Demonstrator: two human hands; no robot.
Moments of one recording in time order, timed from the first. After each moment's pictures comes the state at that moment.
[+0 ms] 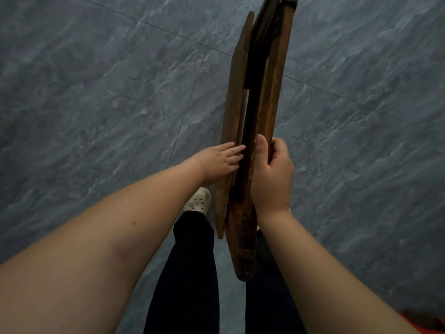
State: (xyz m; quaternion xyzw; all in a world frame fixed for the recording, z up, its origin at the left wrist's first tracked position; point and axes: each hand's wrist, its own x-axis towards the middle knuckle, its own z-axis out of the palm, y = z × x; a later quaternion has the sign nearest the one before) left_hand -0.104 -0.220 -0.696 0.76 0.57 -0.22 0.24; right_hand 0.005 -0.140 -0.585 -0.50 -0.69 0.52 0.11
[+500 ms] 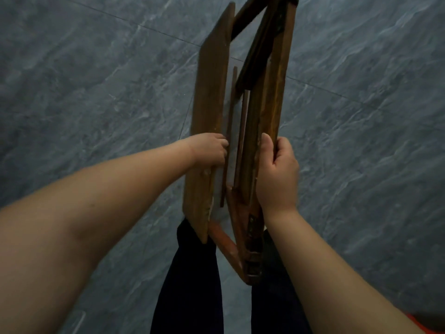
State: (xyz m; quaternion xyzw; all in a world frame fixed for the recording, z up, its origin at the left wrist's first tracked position) left_hand -0.143 -0.208 -0.679 0.81 0.50 -0.24 0.22; right_hand 0.007 -0.139 -0.589 -0.49 -0.69 0.52 0.10
